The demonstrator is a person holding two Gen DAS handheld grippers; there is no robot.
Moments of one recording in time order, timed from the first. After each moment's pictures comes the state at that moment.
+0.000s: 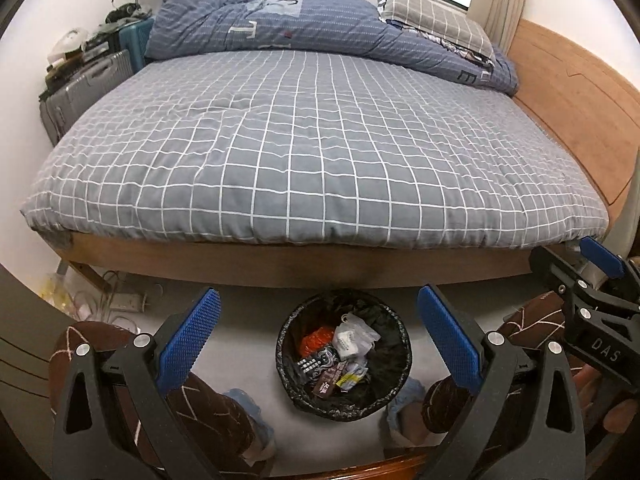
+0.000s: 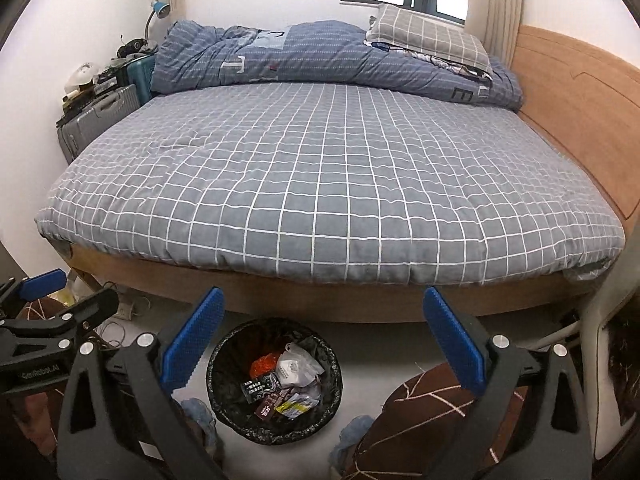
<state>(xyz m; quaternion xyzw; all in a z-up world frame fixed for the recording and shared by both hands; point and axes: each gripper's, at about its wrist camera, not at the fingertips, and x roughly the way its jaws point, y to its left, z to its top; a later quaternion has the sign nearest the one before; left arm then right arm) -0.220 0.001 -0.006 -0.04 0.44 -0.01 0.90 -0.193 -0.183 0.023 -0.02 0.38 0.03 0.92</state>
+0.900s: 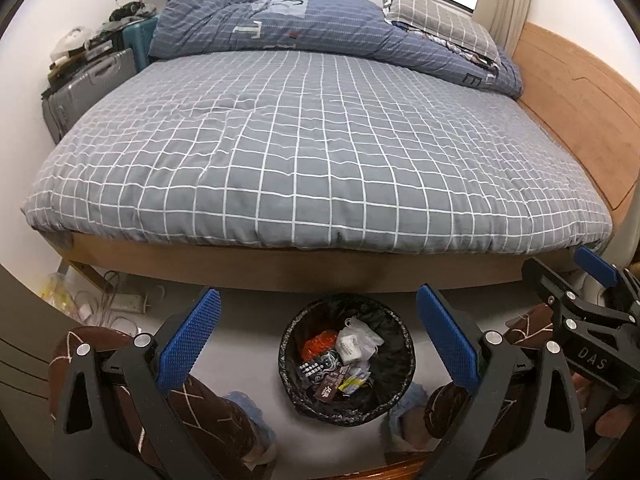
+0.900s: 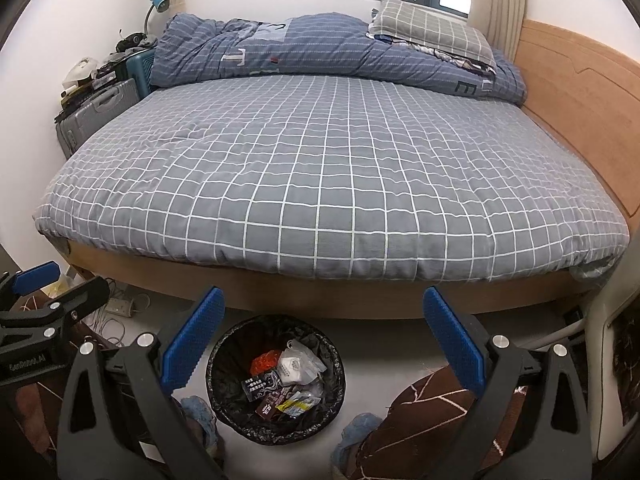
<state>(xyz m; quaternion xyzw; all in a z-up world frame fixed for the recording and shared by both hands) -0.211 0.007 -0.009 -0.04 0.44 0.00 0.90 -0.180 -0.178 0.009 -0.02 0.39 0.04 0.92</state>
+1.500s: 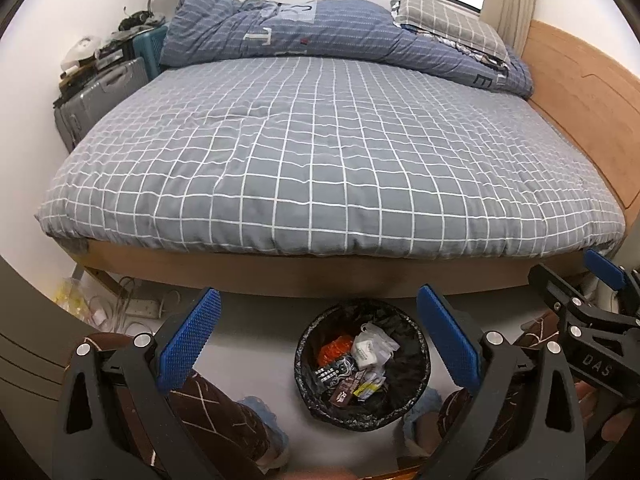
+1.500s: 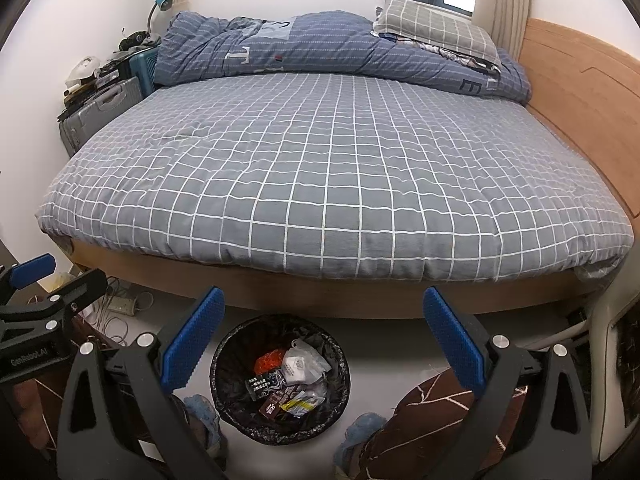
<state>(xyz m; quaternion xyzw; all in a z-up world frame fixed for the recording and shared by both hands) -0.210 0.008 -0.007 -0.02 0.43 0.03 0.90 -0.177 -0.174 0.008 -0.02 0.40 0.05 0.92</state>
